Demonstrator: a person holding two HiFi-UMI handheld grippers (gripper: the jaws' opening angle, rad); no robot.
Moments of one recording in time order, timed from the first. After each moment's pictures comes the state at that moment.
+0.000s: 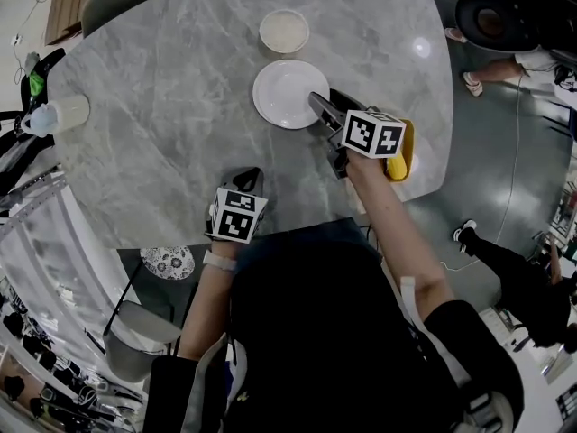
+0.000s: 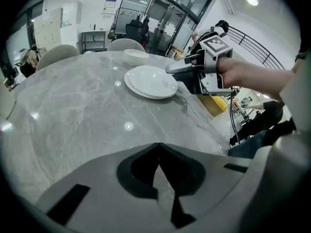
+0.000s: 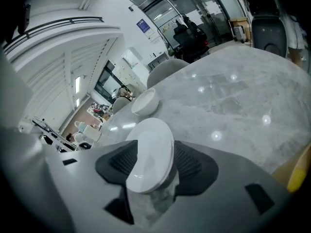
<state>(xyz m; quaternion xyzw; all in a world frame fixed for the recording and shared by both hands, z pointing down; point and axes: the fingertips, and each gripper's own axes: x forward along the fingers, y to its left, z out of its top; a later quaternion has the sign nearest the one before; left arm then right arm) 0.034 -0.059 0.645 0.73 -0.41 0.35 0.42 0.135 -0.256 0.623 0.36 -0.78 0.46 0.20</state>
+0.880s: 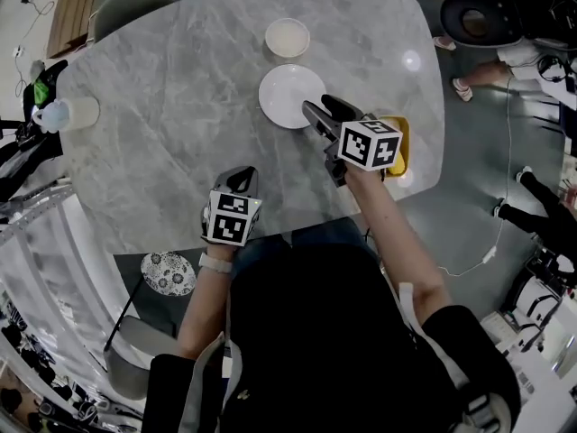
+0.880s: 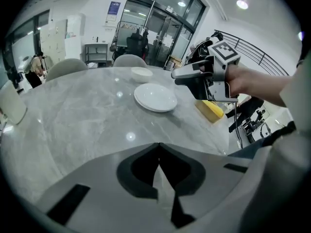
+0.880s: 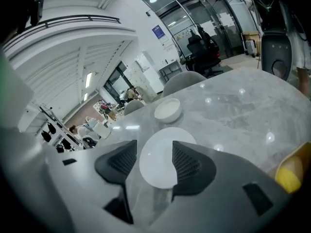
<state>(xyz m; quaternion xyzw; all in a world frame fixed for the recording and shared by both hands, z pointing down) 0.005 -0.061 0.612 0.76 -0.43 0.31 0.37 0.106 -0.230 0.565 0.35 -0.83 0.40 0.19</state>
